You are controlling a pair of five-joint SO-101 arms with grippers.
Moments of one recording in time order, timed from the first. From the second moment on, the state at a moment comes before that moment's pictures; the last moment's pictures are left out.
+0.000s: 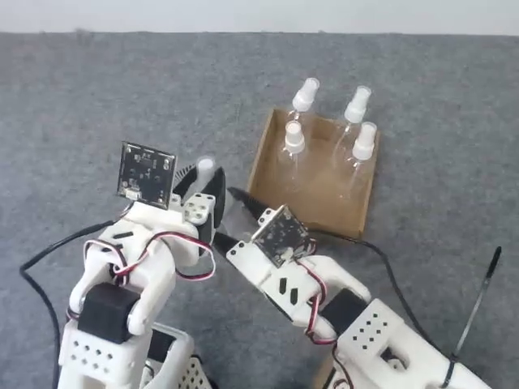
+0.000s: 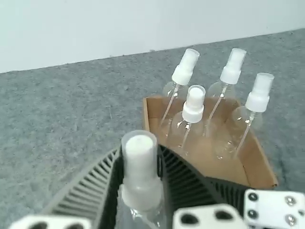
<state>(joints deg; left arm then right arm) 12.4 -70.8 49.9 63.1 8.1 -48.5 -60.0 79.0 2.5 4.1</state>
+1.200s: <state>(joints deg) 3.4 -62.7 46.6 56.0 4.4 -47.0 -60.7 80.9 1.9 3.9</state>
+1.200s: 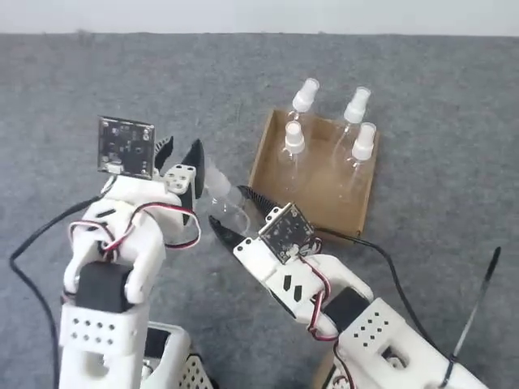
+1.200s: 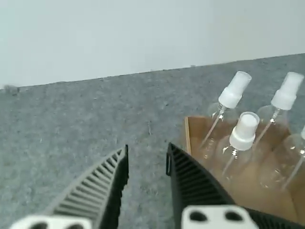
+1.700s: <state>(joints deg) -1.1 -62.7 44.0 56.9 3.9 -47.0 -60.7 80.9 1.9 3.9</state>
